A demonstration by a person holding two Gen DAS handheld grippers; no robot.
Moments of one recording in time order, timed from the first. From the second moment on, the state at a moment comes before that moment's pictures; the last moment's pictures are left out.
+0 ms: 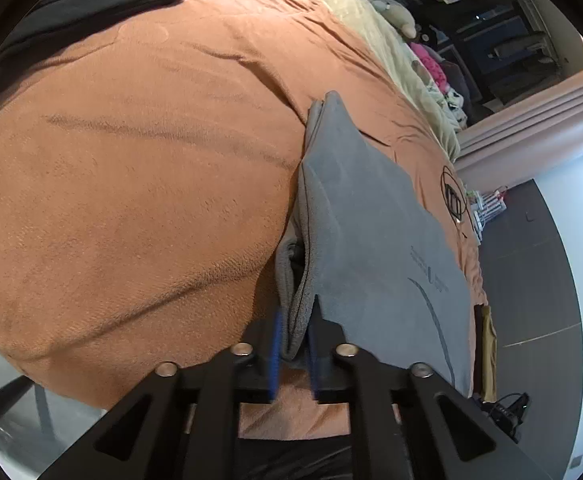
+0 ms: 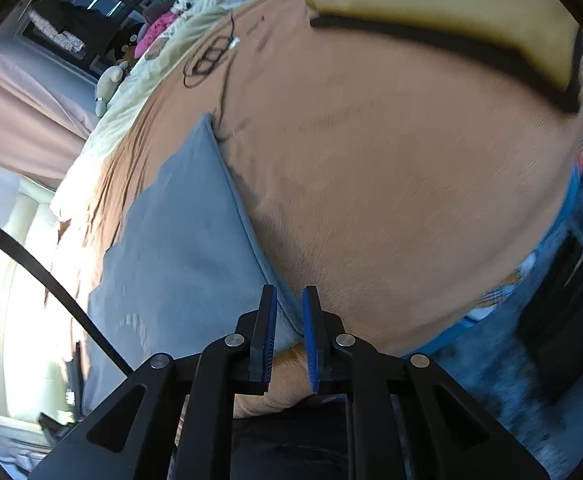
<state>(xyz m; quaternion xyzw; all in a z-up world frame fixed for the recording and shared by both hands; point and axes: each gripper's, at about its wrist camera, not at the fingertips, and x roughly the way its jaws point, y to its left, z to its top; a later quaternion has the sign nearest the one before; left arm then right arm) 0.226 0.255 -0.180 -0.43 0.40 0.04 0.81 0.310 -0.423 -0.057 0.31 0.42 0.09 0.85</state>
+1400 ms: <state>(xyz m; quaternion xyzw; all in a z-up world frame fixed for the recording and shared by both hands) 0.228 0.251 -0.210 -0.46 0.42 0.00 0.78 0.325 -0.145 -0.028 0.02 0.42 0.27 0.87</state>
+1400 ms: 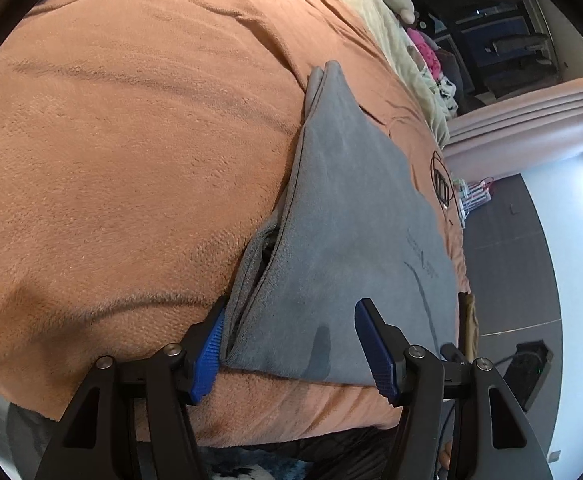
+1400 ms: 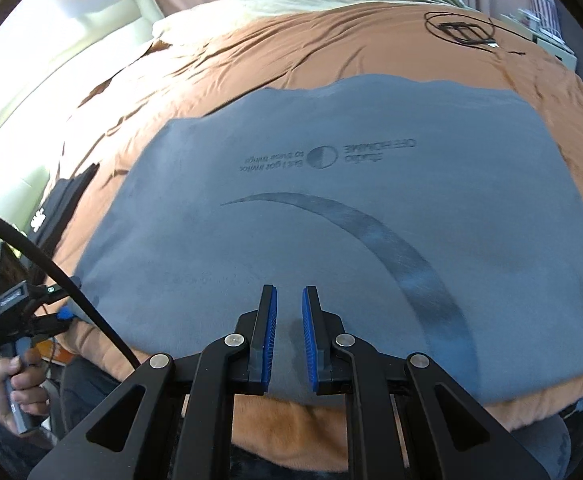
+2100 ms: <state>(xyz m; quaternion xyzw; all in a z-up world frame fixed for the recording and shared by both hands) 0.201 0.242 -0.209 -0.50 0.38 0.03 0.77 0.295 -0.106 -0.034 -0.06 0.42 0.25 0.87</state>
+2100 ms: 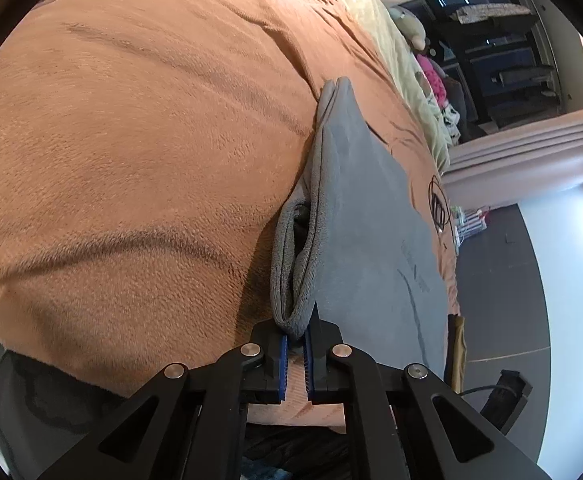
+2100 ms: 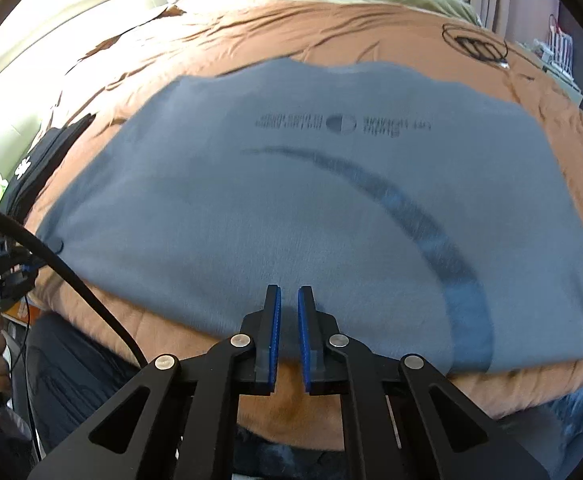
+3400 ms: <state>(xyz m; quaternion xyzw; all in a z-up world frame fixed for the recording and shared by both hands) 0.192 0.231 -0.217 -0.55 0.39 0.11 0.73 0.525 -0.014 -0.039 -0.09 0.47 0.22 0.85</state>
